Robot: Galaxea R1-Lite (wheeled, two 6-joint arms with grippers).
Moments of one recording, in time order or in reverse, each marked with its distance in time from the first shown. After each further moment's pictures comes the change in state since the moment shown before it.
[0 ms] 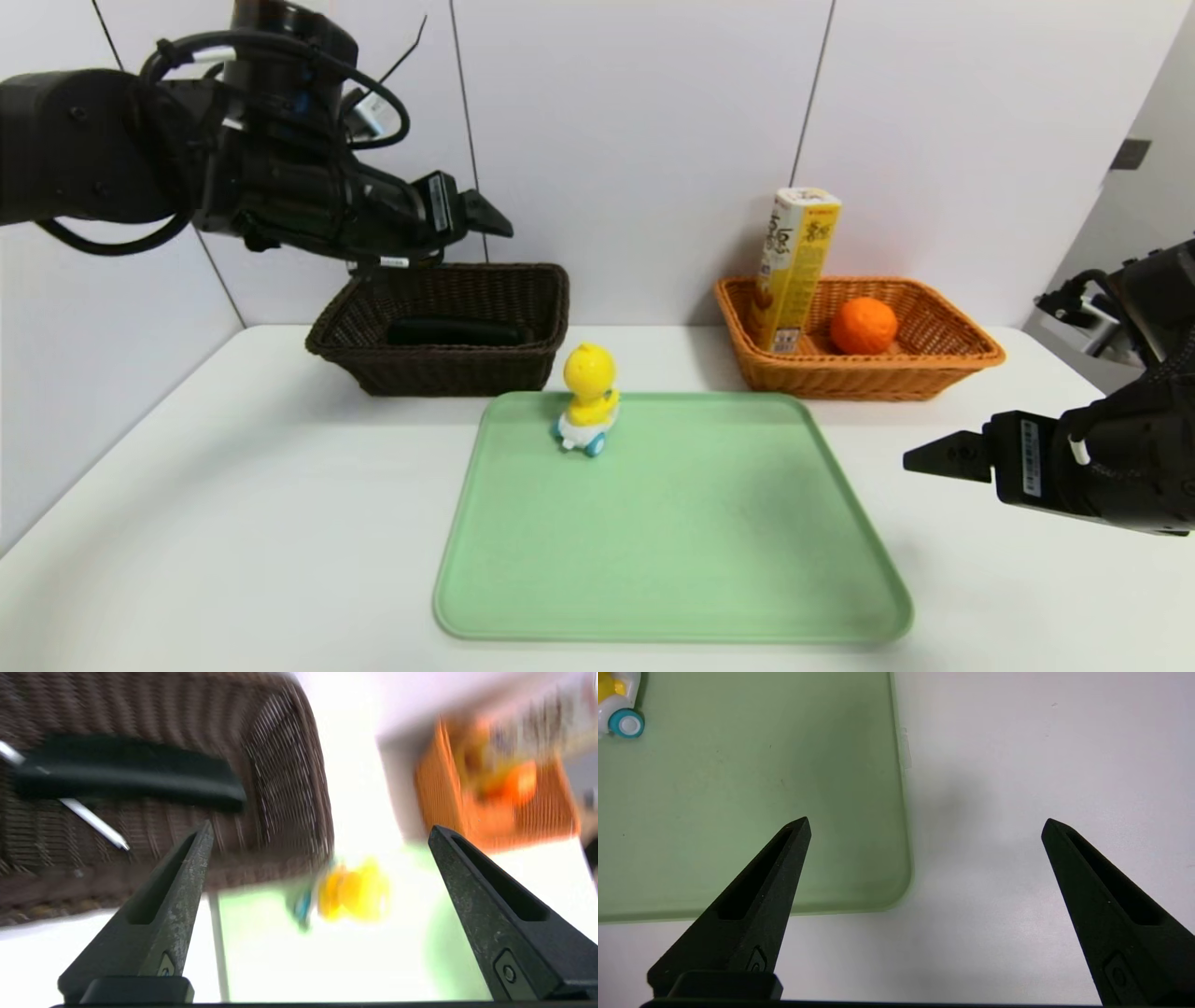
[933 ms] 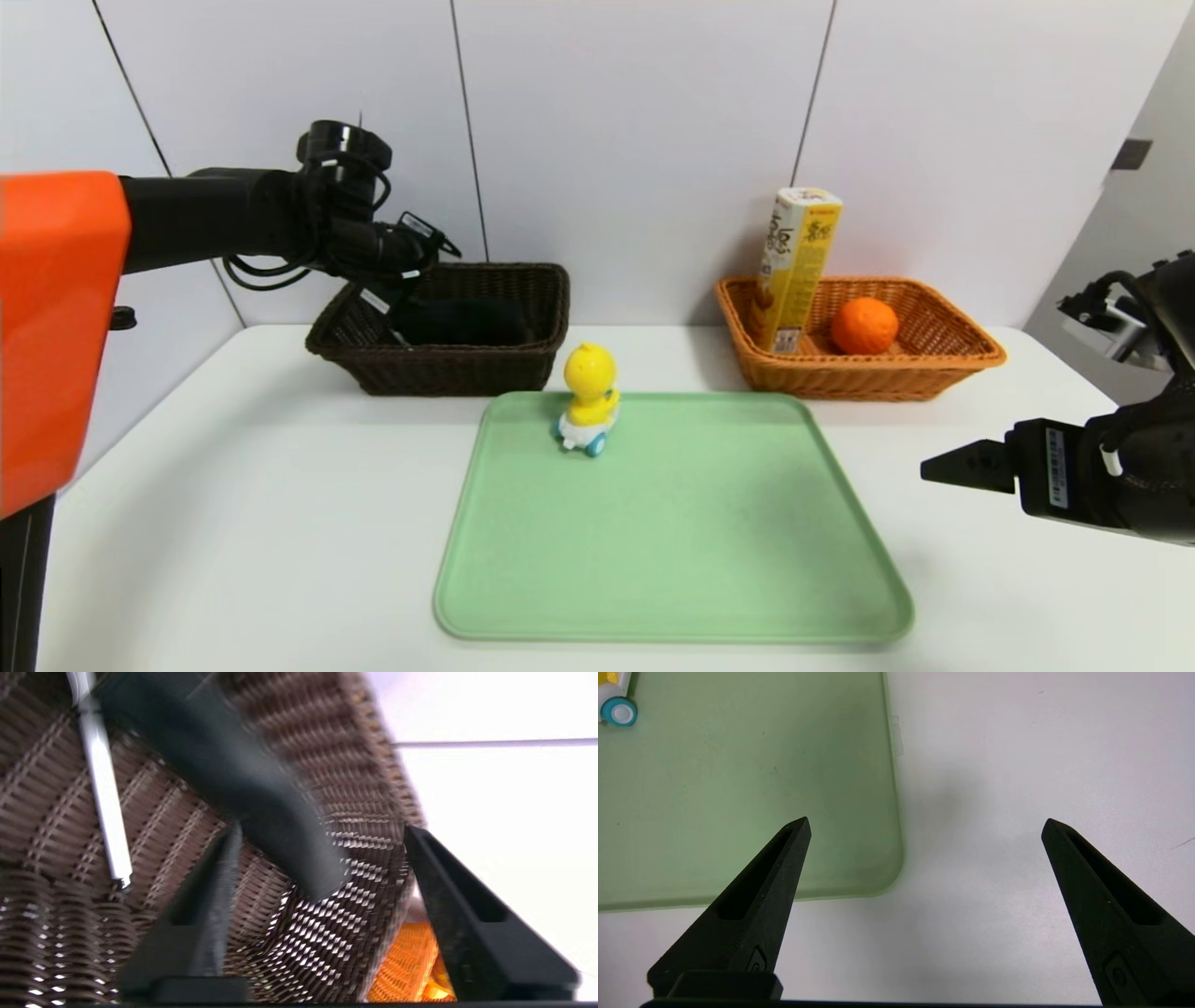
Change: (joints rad) left arm 0.179 0.377 -0.314 0.031 0.021 -0.708; right arm 0.001 -0.032 -0.008 0.052 -0.006 0.001
